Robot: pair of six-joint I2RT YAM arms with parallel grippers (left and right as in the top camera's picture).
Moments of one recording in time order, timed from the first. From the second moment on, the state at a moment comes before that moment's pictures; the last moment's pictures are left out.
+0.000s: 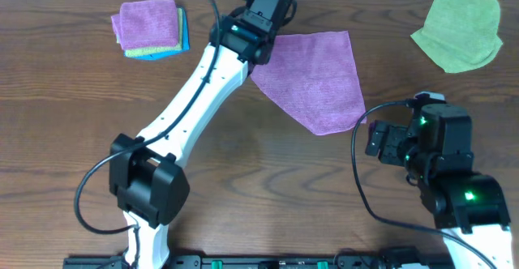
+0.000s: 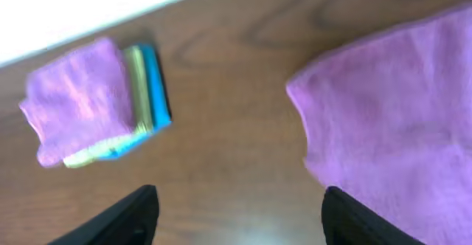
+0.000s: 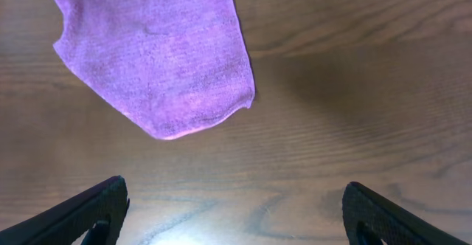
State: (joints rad) left arm -0.54 2.01 1.95 -0.97 -0.41 -0.15; right arm 0.10 0.93 0.96 -0.89 0.07 0.27
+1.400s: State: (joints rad) left arm -0.45 1.41 0.79 -0.28 0.25 -0.46; right arm -0.10 0.97 0.94 -0.93 -0.17 0.20
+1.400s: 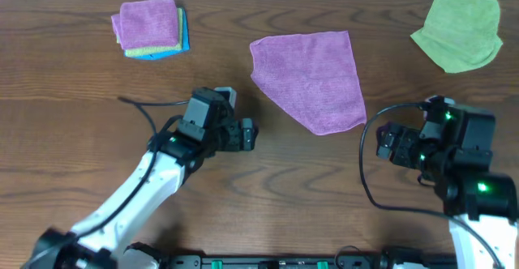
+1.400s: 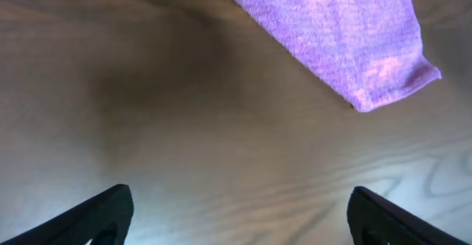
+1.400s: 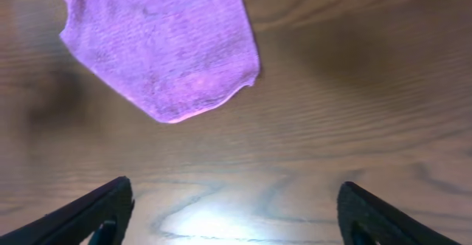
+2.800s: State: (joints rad) left arm -0.23 2.16 1.29 0.05 0.63 -0.44; right arm 0.09 1.45 0.94 -0.40 -0.35 0.26
